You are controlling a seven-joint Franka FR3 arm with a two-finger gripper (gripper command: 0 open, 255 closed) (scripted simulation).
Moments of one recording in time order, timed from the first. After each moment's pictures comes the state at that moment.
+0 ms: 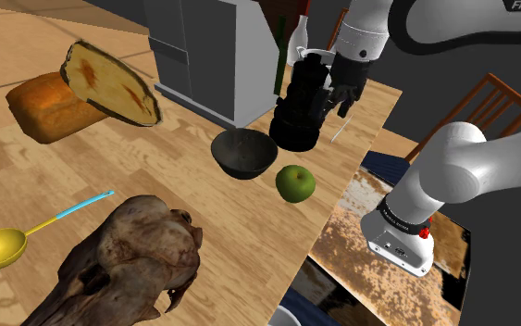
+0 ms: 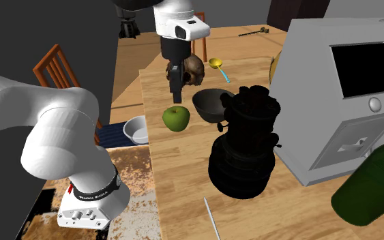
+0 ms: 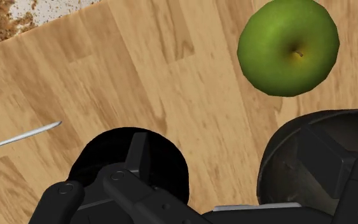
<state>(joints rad) 0.09 -0.92 0.26 -2.66 0.18 1.76 0.37</state>
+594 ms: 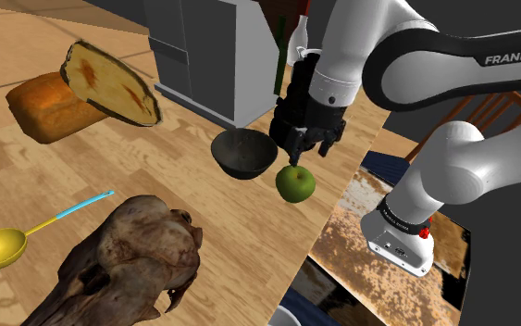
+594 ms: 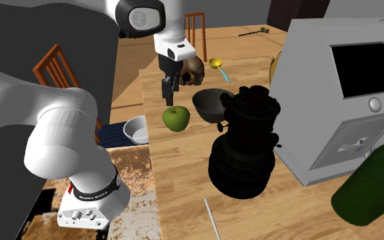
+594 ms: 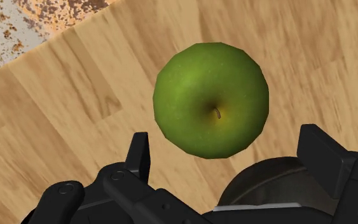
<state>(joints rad) 0.14 -0.82 0.47 -2.73 0.40 1.94 0.61</state>
